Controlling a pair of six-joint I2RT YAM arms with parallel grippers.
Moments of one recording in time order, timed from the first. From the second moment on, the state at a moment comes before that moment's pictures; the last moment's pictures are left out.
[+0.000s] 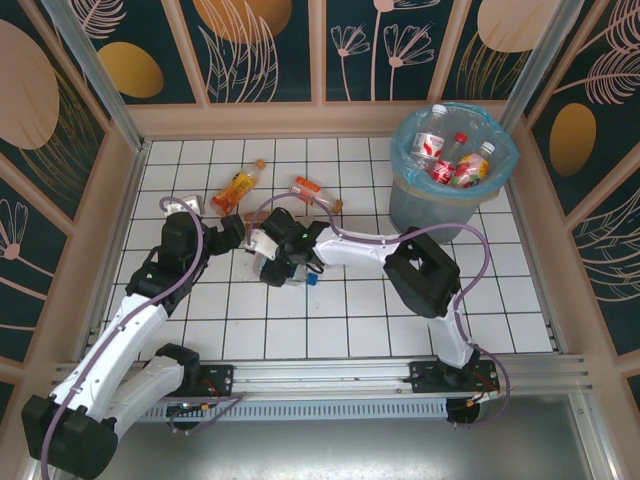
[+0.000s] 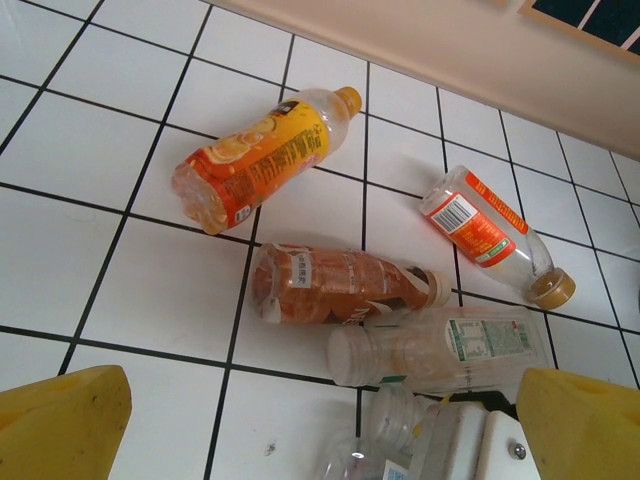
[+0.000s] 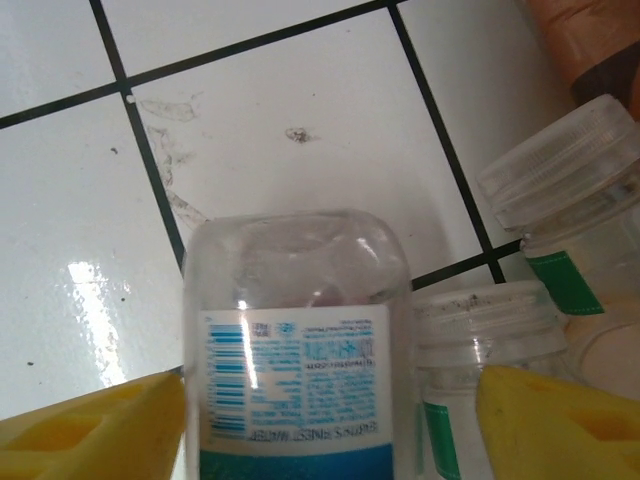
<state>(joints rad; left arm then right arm) -0.34 0.86 0.70 -0.38 -0.16 -0.53 1.01 2.06 1.50 -0.44 -0.09 -0.29</state>
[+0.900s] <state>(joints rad) -0.33 0.75 0.74 -0.40 -0.26 -0.47 1.03 2.02 1.58 -0.55 -0.08 -0.26</state>
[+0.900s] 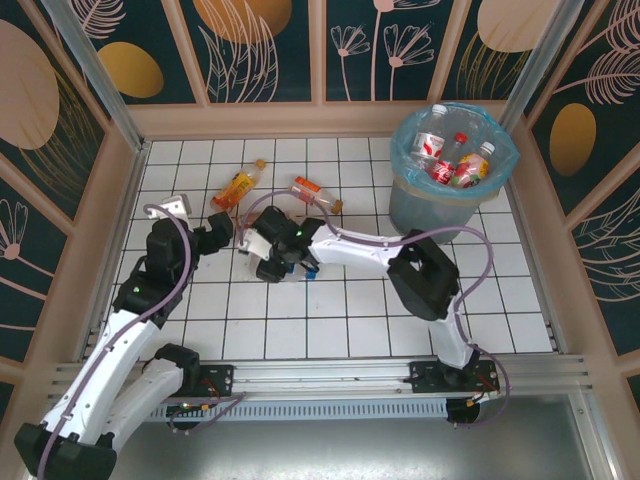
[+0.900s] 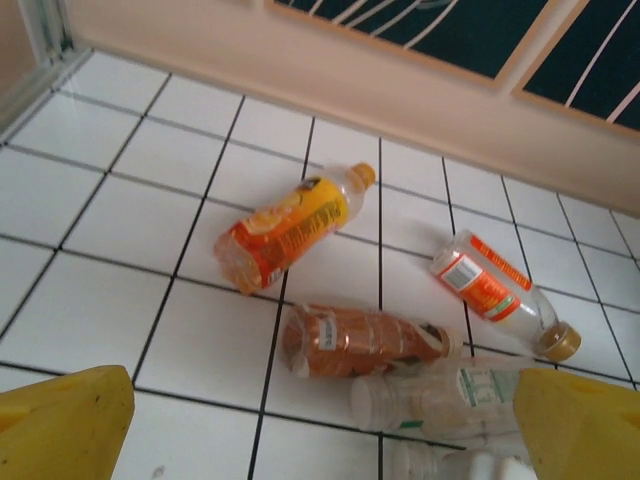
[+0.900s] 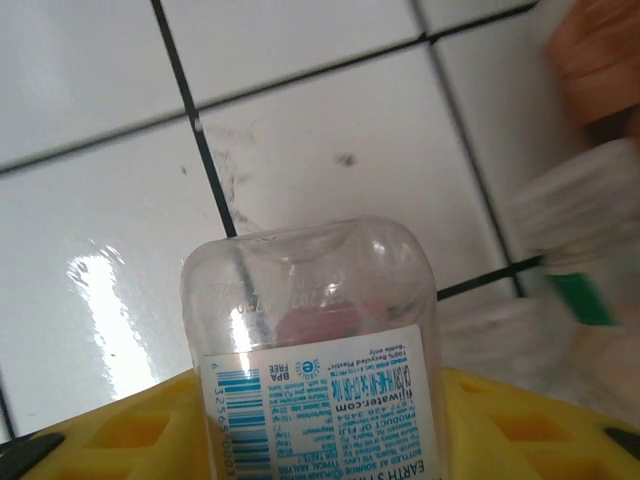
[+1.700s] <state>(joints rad) -0.75 1.30 1.30 -0.05 0.27 -0.38 0.46 1.14 1.26 0.03 0.47 -0.05</state>
